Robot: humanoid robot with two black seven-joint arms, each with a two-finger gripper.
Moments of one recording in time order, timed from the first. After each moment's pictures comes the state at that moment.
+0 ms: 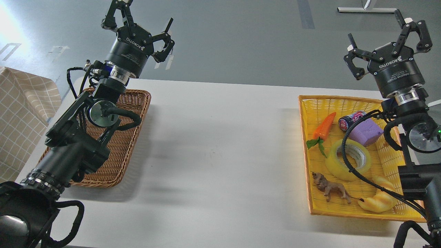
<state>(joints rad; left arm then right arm) -0.66 0.20 -1.17 -0.94 0.27 -0.49 -0.31 0.51 -0.13 1.63 1.04 -0.24 0.49 -0.16</state>
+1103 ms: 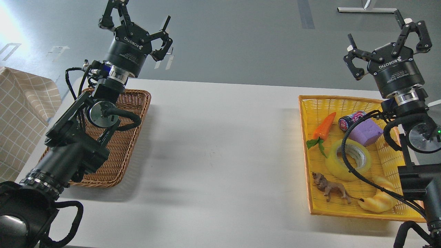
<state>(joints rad) -0.66 0.21 -1.16 -0.94 0.27 -0.49 -0.35 0.51 -0.12 1.63 1.04 -0.24 0.49 -0.16</state>
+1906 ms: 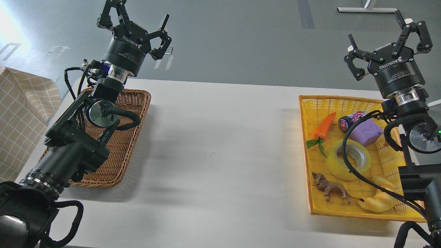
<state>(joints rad) -0.66 0.21 -1.17 -0.94 0.27 -0.49 -0.36 0.51 -0.13 1.63 1.04 -0.24 0.49 -0.16</state>
